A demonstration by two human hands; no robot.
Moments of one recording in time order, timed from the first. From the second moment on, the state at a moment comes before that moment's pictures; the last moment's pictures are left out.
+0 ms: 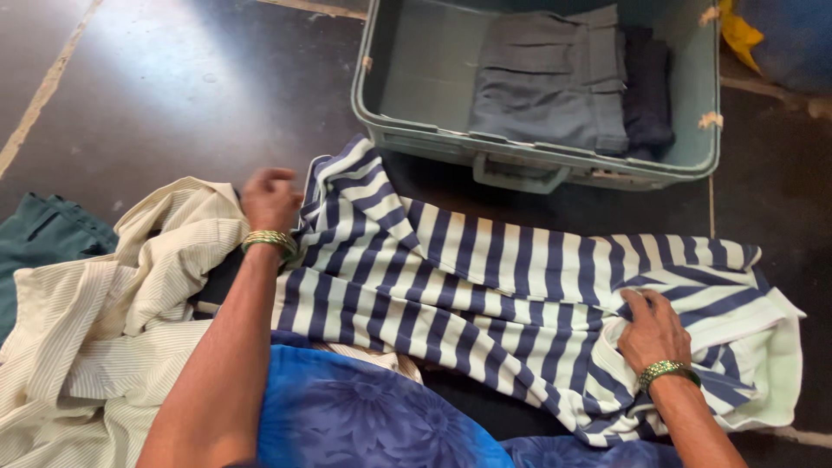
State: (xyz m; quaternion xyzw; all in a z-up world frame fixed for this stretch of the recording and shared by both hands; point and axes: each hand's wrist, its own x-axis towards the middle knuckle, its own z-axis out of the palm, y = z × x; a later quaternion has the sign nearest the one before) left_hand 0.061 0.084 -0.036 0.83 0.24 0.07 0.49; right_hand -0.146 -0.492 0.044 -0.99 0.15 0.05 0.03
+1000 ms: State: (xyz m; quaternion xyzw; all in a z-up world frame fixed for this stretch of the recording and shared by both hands) left_hand 0.102 0.102 -0.051 0.94 0.15 0.13 0.28; right_hand 0.090 -0.157 0.047 -0.89 -0.17 0.01 0.42
